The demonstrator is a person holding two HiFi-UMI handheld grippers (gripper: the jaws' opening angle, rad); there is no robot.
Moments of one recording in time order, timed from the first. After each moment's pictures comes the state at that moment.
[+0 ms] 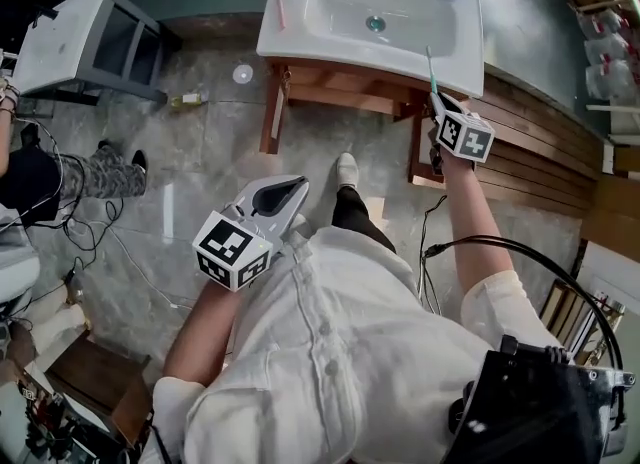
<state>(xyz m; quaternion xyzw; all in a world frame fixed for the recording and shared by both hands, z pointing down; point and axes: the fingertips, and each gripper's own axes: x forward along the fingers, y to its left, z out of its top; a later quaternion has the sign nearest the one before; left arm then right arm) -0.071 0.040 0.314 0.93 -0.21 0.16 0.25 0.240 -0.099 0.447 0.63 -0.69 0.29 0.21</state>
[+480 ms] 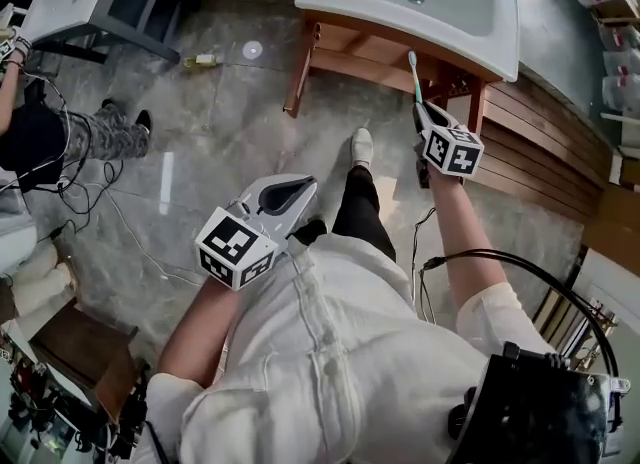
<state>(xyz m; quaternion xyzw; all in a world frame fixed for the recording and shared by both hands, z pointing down) -0.128 0.116 0.348 0.92 -0.22 0.16 0.27 0.111 -0.017 0.496 0.57 -0.73 0.31 0.21</state>
